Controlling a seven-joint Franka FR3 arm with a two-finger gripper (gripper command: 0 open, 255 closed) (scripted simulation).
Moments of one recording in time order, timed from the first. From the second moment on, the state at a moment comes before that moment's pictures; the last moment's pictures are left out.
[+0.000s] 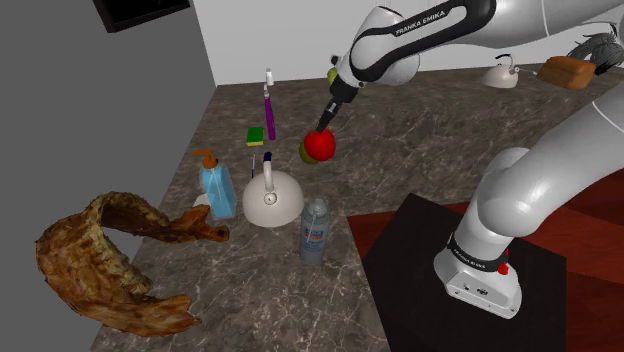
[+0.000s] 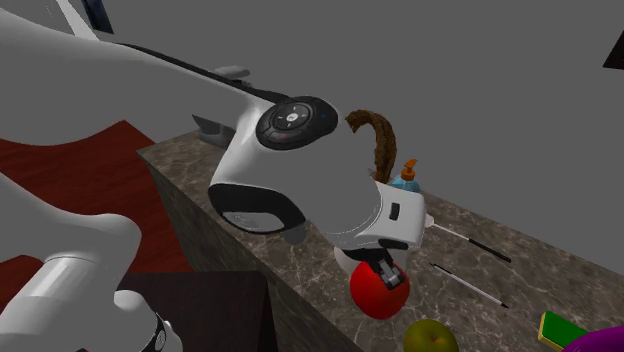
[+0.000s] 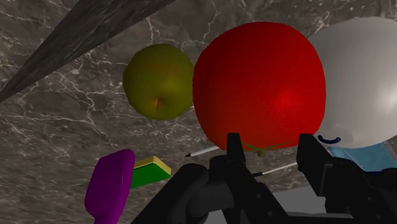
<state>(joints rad) 0.03 -0.43 -0.08 -2.50 0.34 2.47 -0.62</state>
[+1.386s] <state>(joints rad) 0.11 -0.28 -0.13 -2.62 0.49 2.73 -0.77</state>
